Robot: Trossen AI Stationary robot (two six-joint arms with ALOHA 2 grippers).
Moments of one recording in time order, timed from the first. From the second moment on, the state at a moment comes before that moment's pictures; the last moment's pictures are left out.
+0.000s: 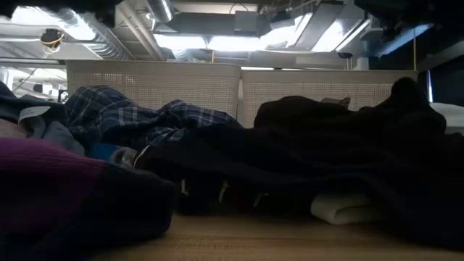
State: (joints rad) left arm -0.18 0.55 0.47 0.02 -0.19 0.19; right arm 0.30 0.49 0.30 0.42 0.44 -0.14
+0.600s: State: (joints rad) left arm -0.27 1.09 0.93 -0.55 -0.30 0.01; right arm 0.30 0.81 0.46 0.60 0.44 -0.29
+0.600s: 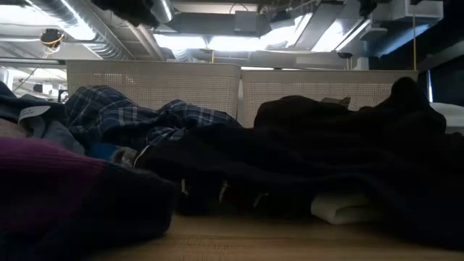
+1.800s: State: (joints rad) left arm -0.28 1.25 0.92 -0.55 -0.41 -0.07; right arm 0.30 0.88 0.49 0.60 0.37 -0.27
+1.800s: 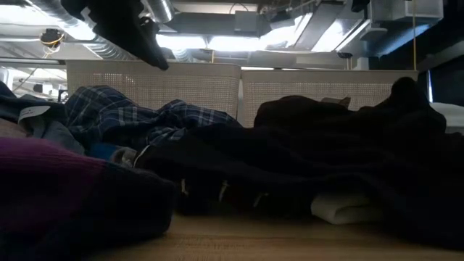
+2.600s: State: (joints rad) left arm -0.22 1.51 0.92 -0.64 -0.48 -0.21; right arm 0.30 0.88 0.49 0.60 0.37 -0.27
